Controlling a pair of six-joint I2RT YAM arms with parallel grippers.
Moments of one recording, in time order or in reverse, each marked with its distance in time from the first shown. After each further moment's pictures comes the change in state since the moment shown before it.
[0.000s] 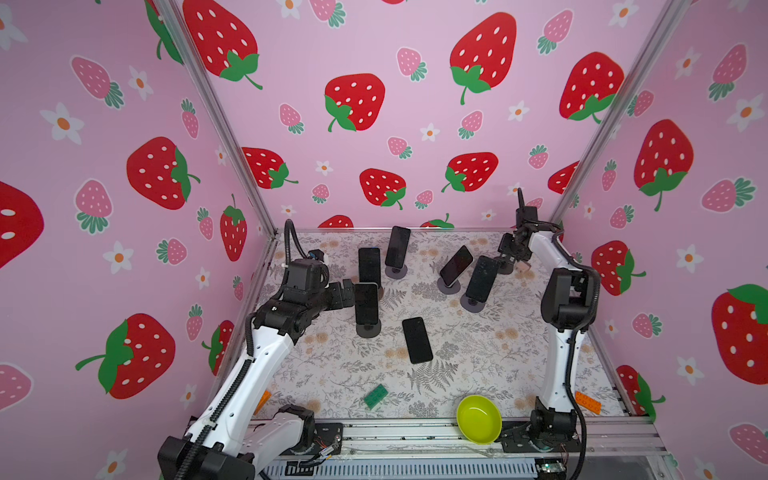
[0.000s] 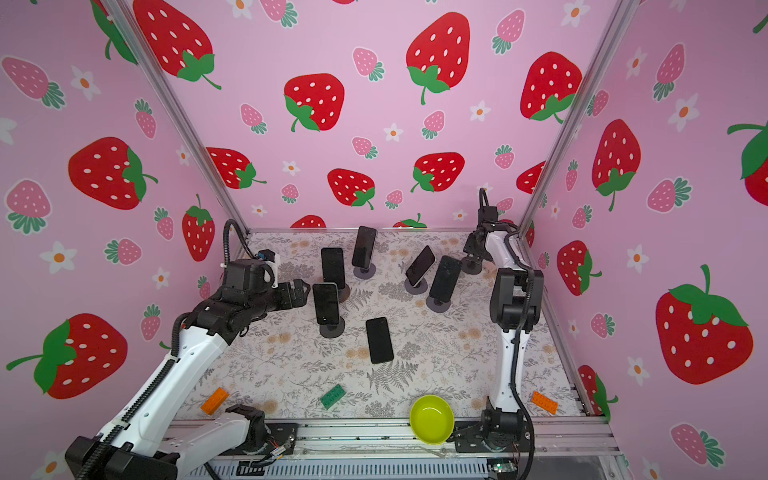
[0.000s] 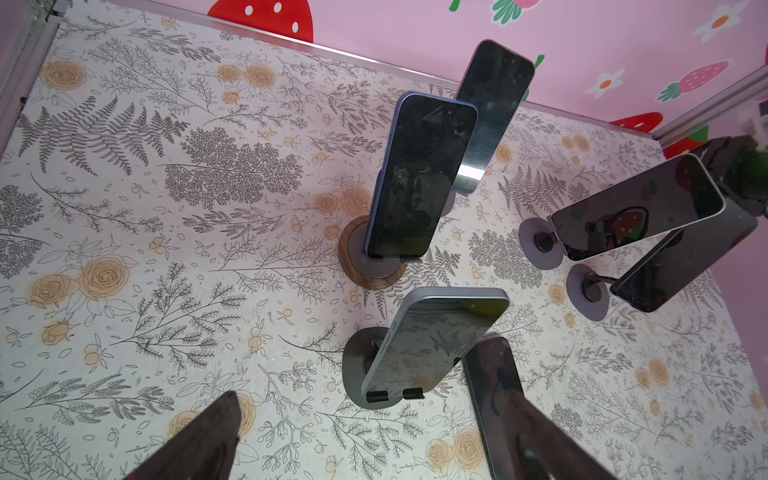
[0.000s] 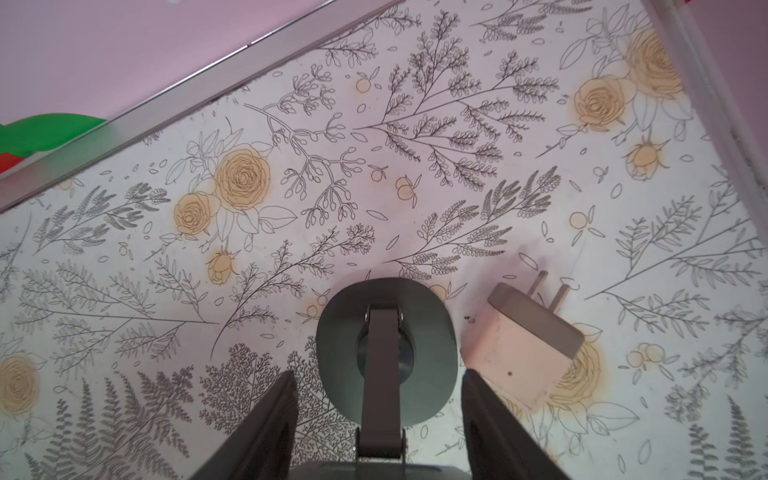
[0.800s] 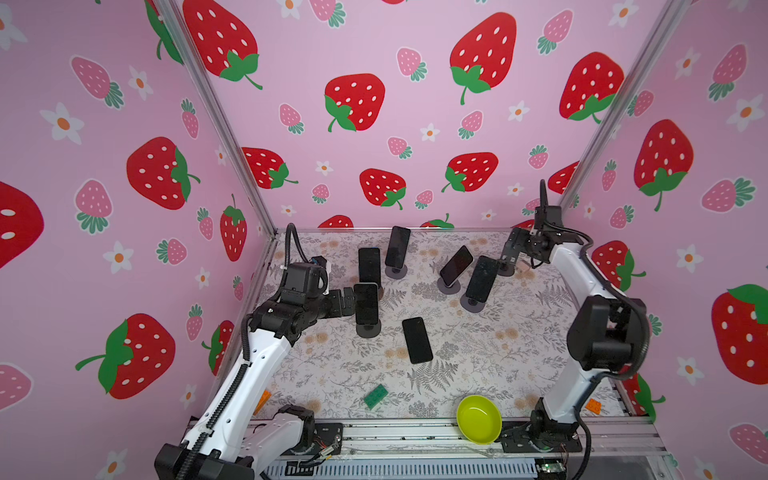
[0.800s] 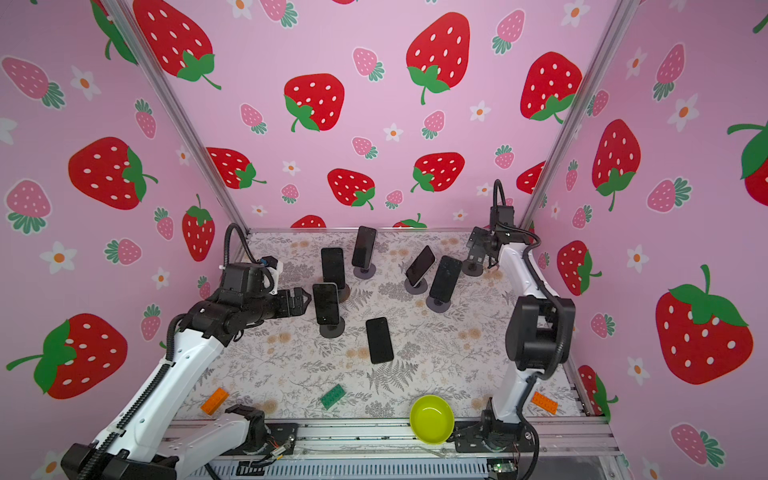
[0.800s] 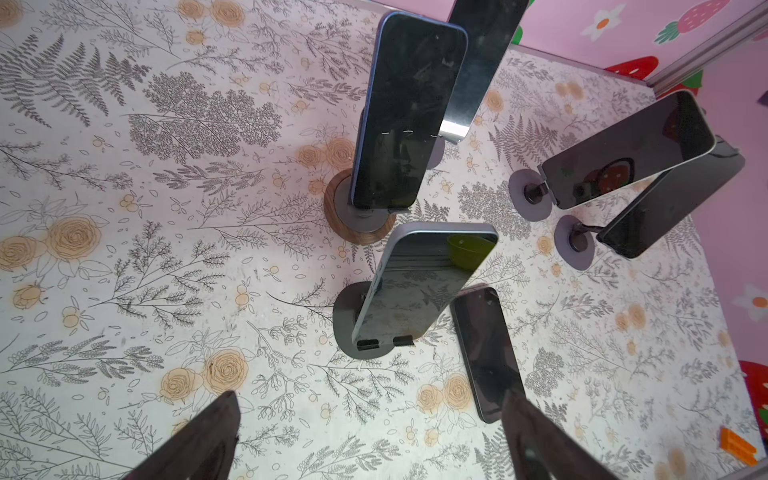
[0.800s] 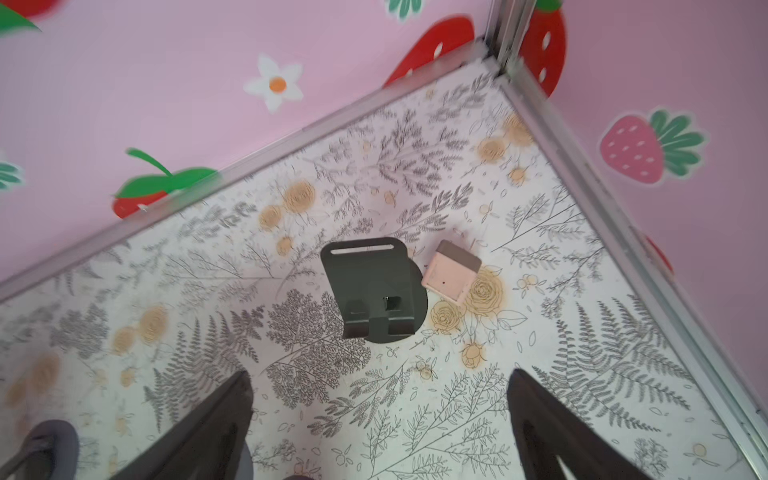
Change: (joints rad) left arm 0.005 -0.020 0.026 -0.128 0.099 0.028; right arm 0.002 -0.552 -0.509 0.230 0.043 0.037
